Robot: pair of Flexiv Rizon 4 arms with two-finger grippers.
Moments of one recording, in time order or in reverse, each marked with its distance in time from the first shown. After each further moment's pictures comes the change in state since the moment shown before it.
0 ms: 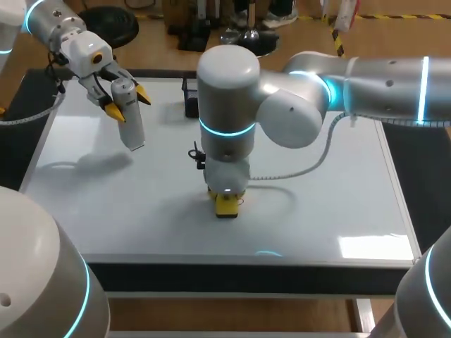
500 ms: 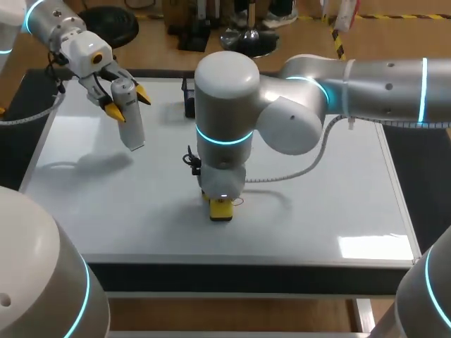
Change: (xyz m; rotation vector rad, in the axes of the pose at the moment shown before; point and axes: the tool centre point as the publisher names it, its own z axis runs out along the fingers) left arm 0.000 0.000 0.000 0.000 0.000 0.000; right arm -0.017 0.011 -0.006 0.037 -0.031 -0.056
